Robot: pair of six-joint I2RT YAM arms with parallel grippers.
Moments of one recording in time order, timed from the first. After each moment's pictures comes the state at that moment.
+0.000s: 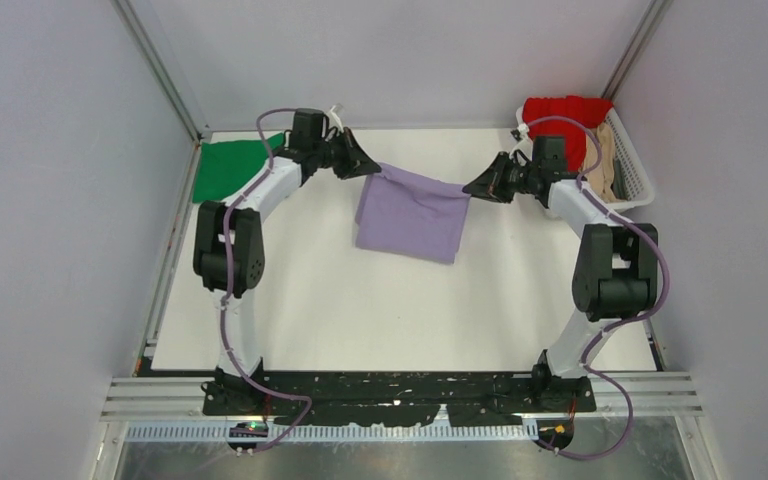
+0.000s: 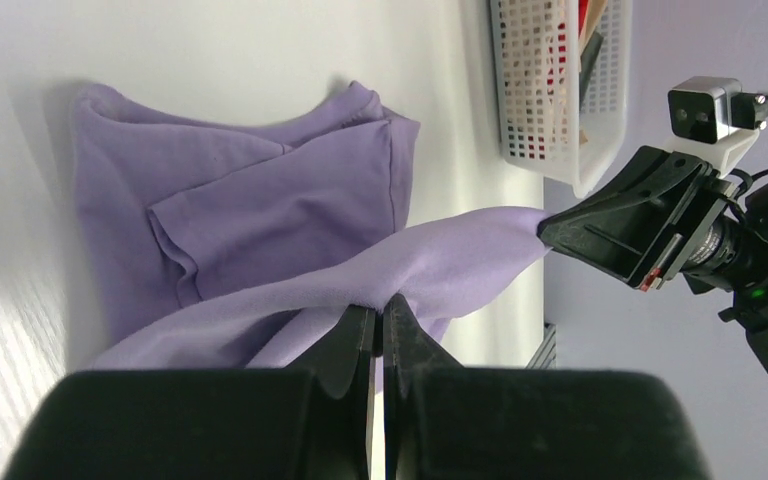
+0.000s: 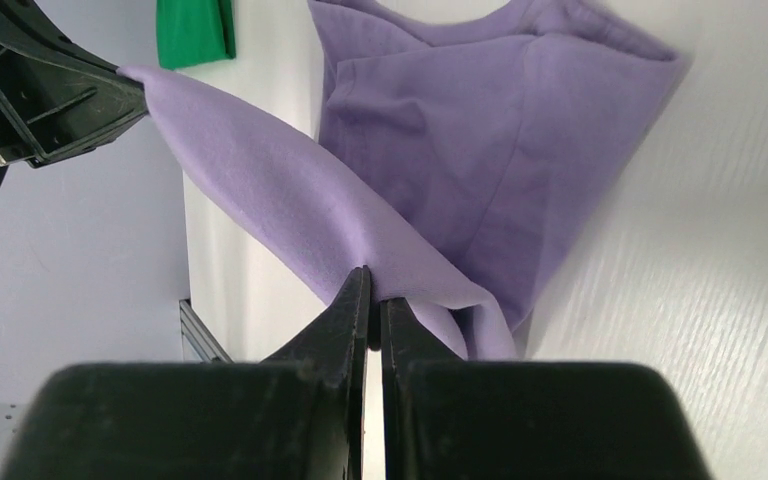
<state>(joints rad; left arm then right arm) -0.27 2.05 1.67 -0.22 0.63 -0.70 -0.01 1.76 1.24 -0.23 -0.73 0.50</state>
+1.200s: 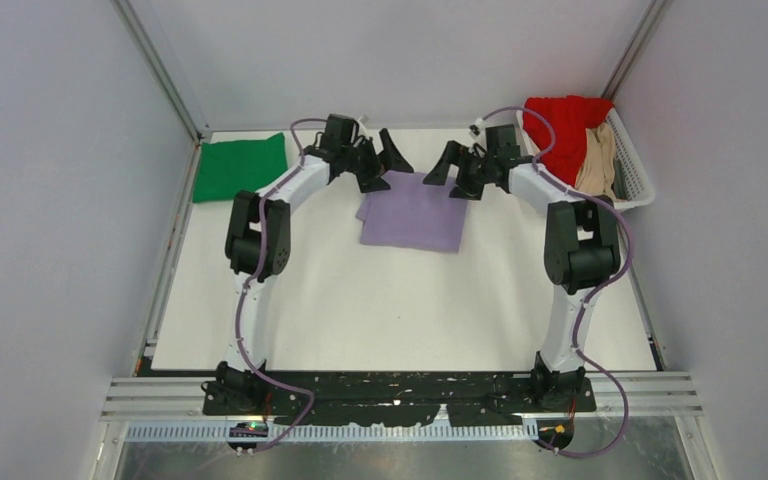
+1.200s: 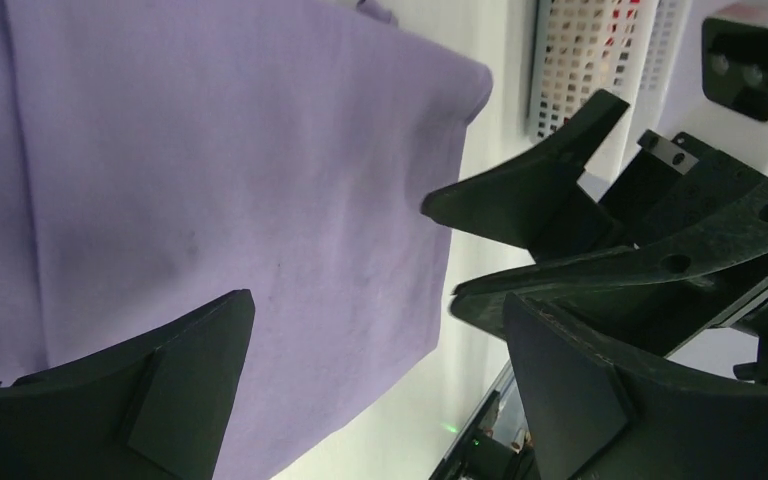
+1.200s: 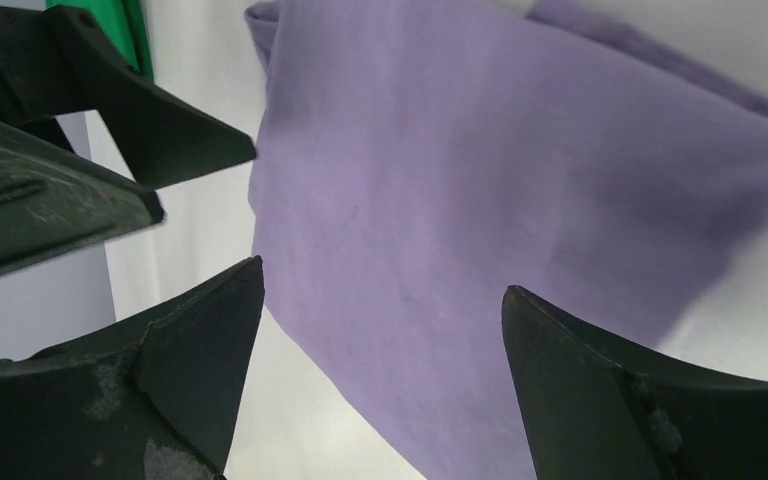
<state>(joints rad) -0.36 2.30 1.89 -0.28 0.63 -0.79 0.18 2.03 1.50 -0.25 -0.54 0.49</state>
